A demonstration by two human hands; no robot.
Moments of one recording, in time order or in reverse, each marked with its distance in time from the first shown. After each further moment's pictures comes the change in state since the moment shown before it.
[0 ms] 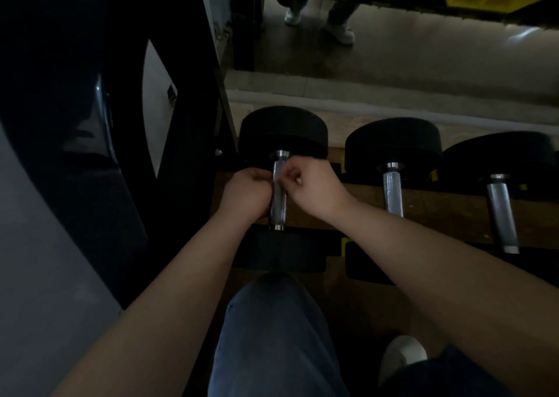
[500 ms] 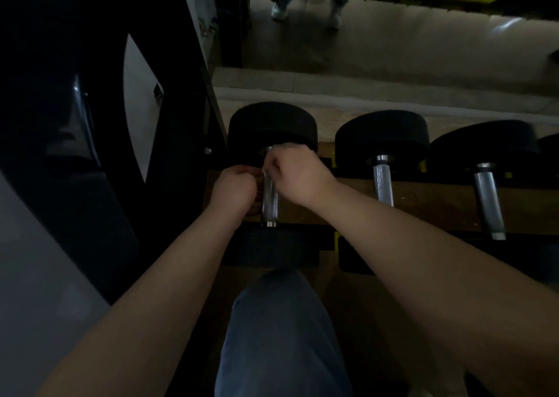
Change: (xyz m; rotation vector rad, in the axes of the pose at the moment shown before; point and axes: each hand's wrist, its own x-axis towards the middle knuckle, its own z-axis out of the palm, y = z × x) left_hand 0.004 -0.002 0.000 -0.095 -0.002 -0.068; right_hand 0.015 -0.014 -0.002 -0.240 -0.072 -0.030
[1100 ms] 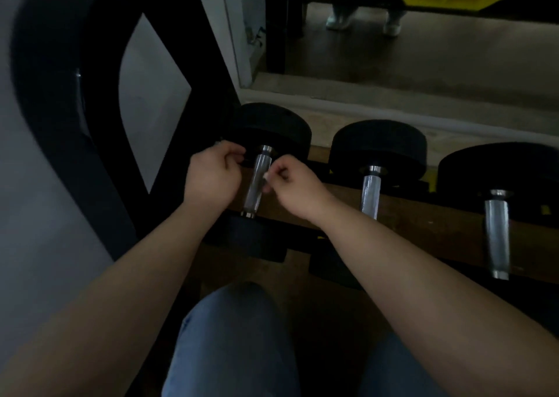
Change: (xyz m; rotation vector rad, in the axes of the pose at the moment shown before) left_hand -0.044 0.013 0.012 0.469 0.438 0.527; right_hand -0.046 0.031 -0.019 0.641 -0.138 0.163
